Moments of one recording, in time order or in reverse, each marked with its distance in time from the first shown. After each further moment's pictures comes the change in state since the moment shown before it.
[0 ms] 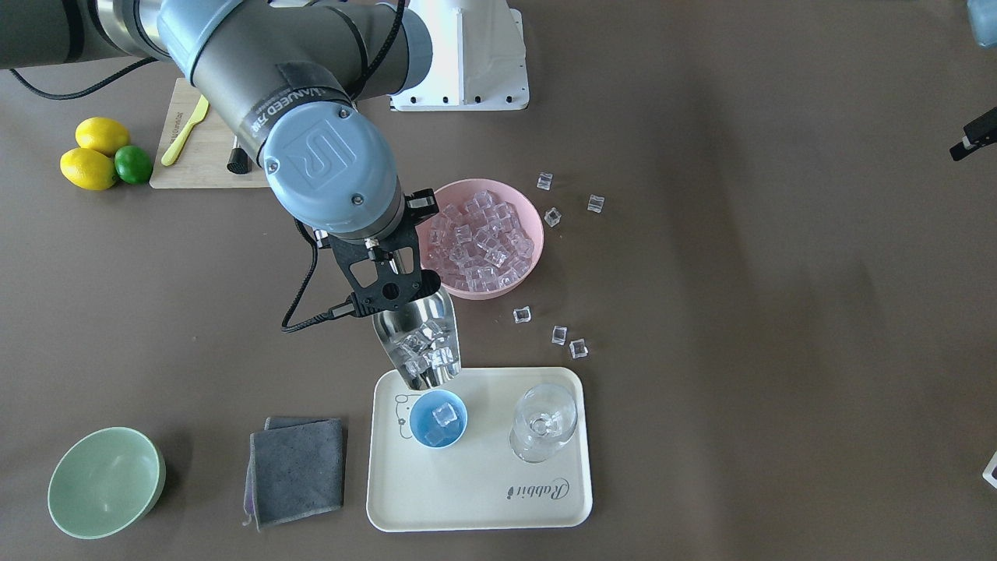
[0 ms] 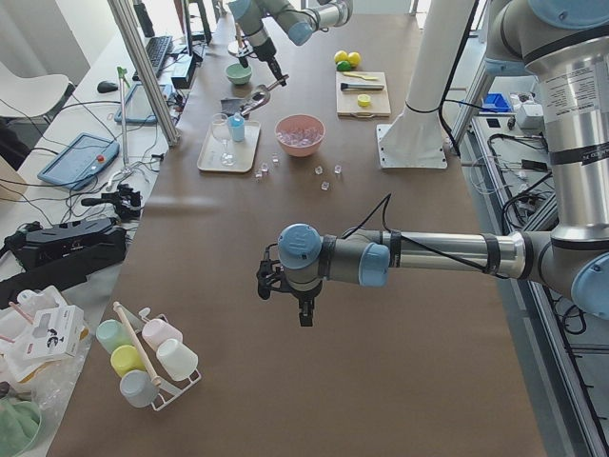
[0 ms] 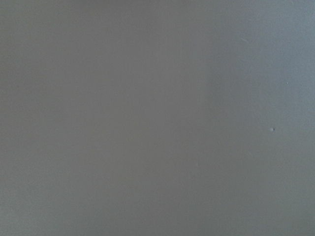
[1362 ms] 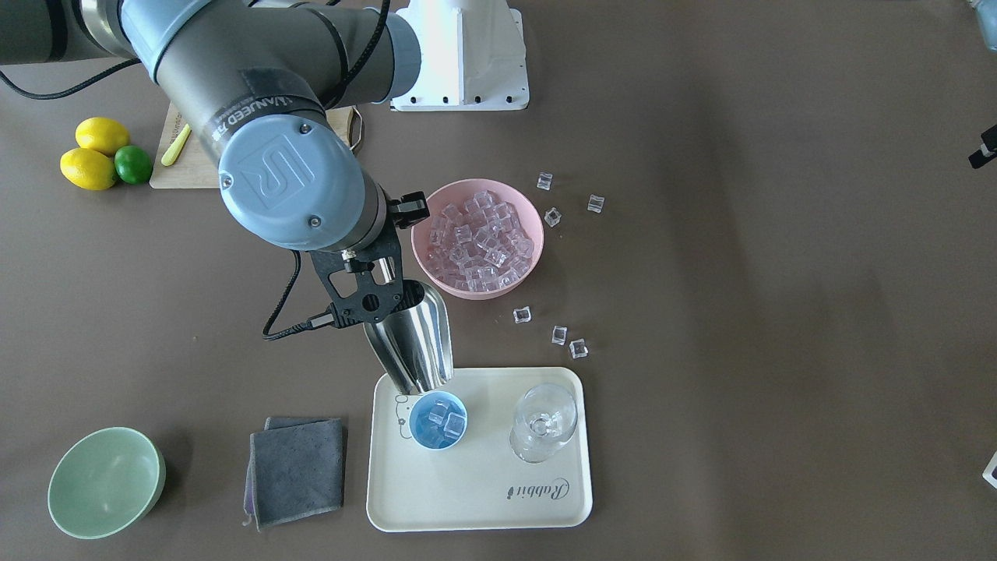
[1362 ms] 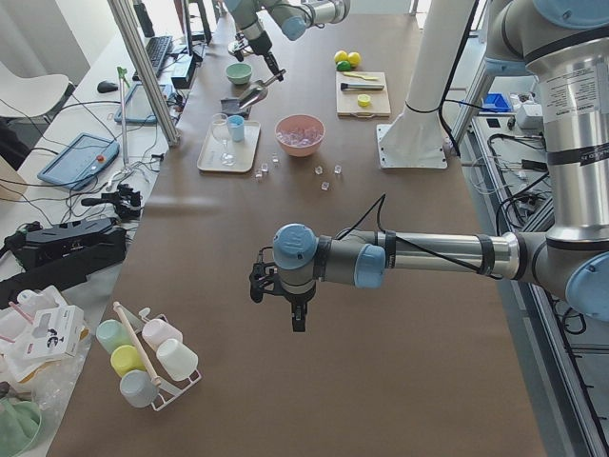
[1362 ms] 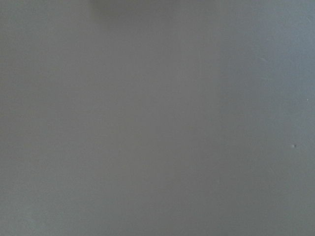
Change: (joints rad) left arm -0.024 -0.026 0.013 -0.002 0.064 0.010; right arm 0.037 0.007 -0.018 -0.033 0.062 -0.032
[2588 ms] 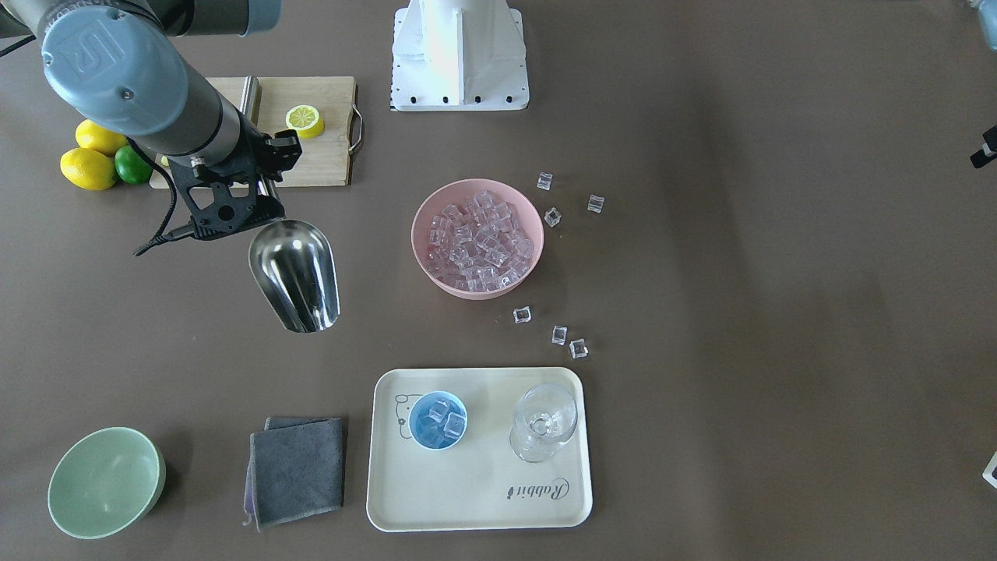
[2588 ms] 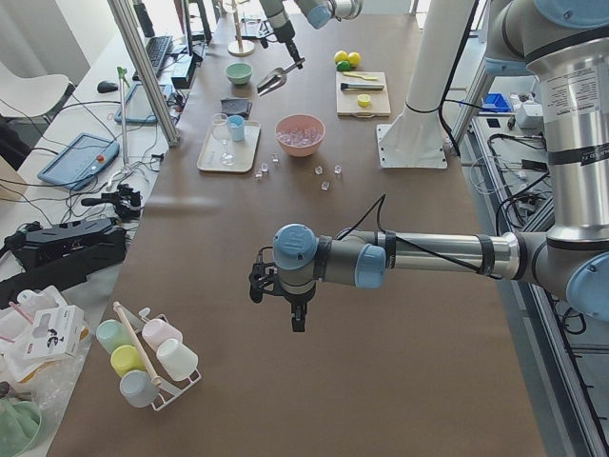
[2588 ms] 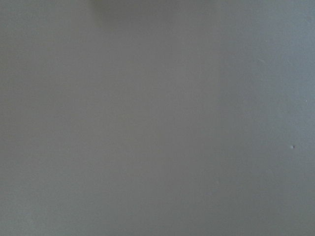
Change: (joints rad) left arm -0.005 0.000 0.001 -0.001 -0.004 0.001; right arm -0.001 -0.423 0.510 -0.040 -0.057 0.018
